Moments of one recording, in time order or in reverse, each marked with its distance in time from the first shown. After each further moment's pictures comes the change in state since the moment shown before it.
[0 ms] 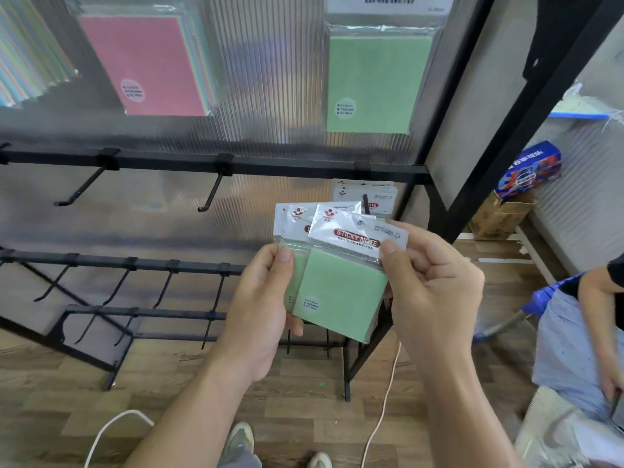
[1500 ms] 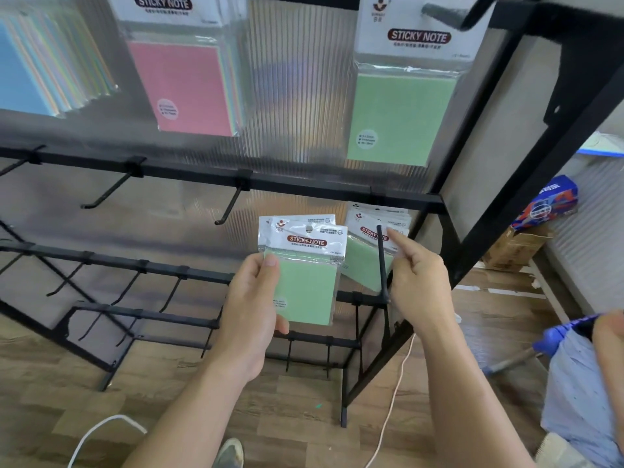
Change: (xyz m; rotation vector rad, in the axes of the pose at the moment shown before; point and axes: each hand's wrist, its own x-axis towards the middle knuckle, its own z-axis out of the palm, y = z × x) left_hand 0.017 0.001 -0.011 0.052 0.260 0.026; right_hand 0.061 0.054 0.004 -0.336 -0.251 0.252
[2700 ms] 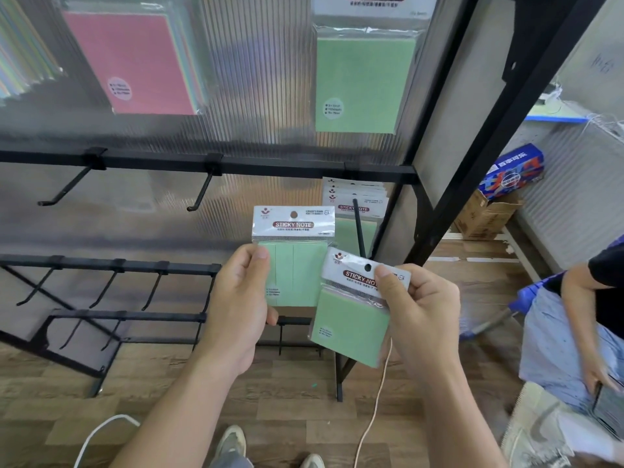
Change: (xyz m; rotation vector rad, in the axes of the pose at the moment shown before) left_hand -0.010 -0.007 0.001 0.089 -0.077 0.031; right_hand -0.076 0.006 -0.005 0.244 0.209 -0.081
